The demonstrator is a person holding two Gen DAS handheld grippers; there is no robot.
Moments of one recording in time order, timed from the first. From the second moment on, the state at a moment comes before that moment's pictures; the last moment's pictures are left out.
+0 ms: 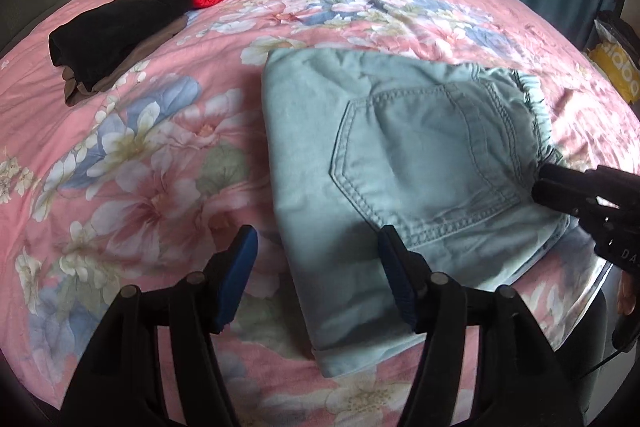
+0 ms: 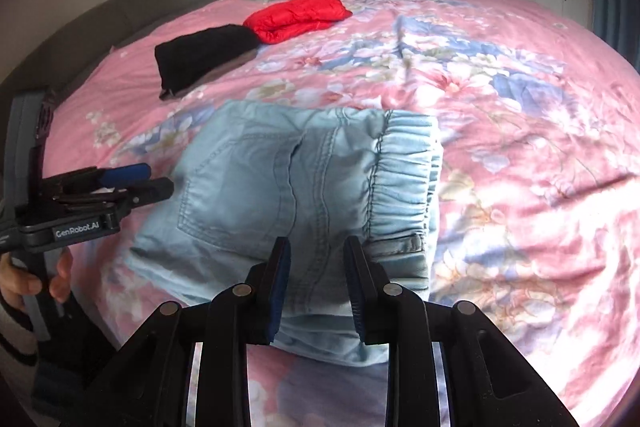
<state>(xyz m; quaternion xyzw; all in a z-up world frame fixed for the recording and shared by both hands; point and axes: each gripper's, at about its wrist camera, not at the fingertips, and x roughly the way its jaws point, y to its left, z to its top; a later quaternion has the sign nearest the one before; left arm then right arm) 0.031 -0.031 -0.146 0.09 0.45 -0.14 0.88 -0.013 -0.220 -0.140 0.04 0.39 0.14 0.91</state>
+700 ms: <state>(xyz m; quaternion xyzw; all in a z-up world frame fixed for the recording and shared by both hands) 0.003 -0.023 -0.145 0.08 0.45 -0.15 0.88 -0.030 -0.221 -0.142 0.07 0.41 0.16 0.90</state>
